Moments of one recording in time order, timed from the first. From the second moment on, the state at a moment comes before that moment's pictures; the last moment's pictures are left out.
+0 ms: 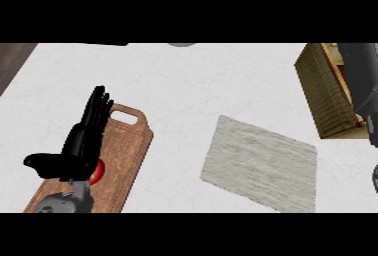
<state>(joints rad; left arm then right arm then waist) -0.09 0.11 -0.11 -1.65 0.07 0.17 0.02 -1.31 -0.35 -0.56 -0.50 1.86 -0.33 1.24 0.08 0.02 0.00</state>
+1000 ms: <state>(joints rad) -0.06 0.13 -0.07 -1.66 0.09 0.16 0.02 -1.17 -0.20 -0.77 -0.62 2.00 -0.37 1.23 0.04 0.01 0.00</state>
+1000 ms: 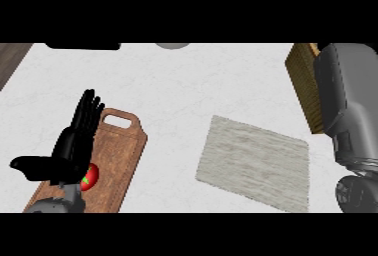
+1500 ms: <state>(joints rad) -0.07 0.12 -0.08 -1.66 0.08 0.17 0.03 -1.10 -0.13 -0.88 -0.73 2.05 -0.42 1.23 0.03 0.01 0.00</state>
